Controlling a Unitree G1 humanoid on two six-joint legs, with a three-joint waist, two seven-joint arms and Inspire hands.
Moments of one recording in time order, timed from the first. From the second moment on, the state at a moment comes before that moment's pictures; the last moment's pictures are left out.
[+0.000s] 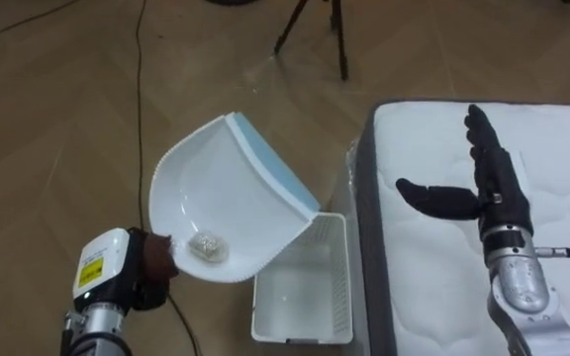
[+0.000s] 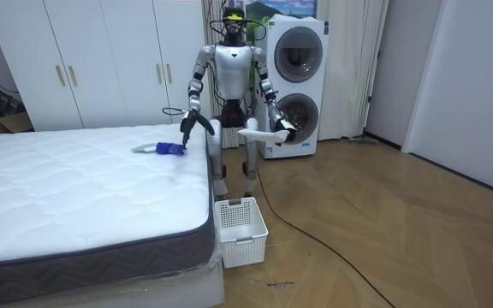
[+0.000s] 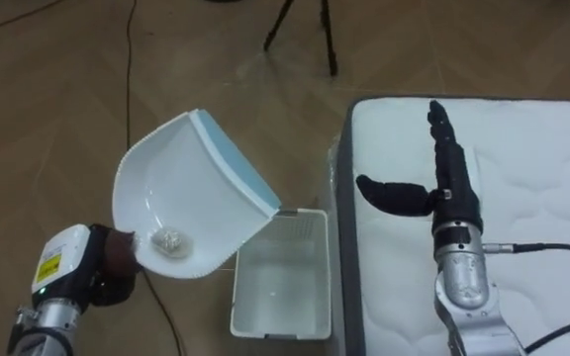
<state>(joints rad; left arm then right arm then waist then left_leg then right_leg) -0.01 0.34 -0.17 0.81 0.64 -0.23 0.50 -0.06 -0.39 0.16 0.50 0.12 -0.29 -0.25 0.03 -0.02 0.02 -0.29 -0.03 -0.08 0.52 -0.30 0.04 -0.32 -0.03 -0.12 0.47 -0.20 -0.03</state>
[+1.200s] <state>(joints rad) -0.29 0.62 -0.33 0.98 0.69 -0.12 0.42 -0.10 -0.47 0.23 0.61 -0.08 -0.30 -0.24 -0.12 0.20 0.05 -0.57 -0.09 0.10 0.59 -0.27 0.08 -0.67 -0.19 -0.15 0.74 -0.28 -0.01</state>
